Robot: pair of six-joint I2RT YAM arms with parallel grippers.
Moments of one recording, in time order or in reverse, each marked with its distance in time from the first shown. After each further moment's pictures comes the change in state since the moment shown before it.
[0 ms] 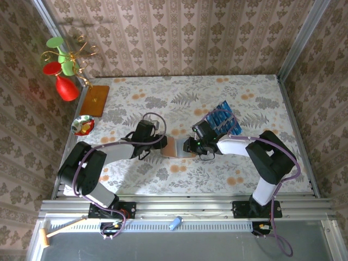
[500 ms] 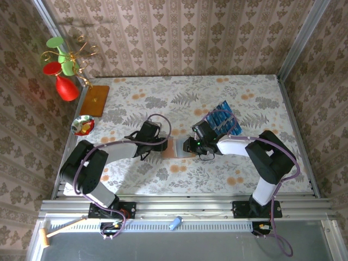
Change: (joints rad) left arm -0.047 0.021 0.050 -0.122 -0.139 0.110; right arm 0.000 0.004 -0.006 0.021 0.000 0.005
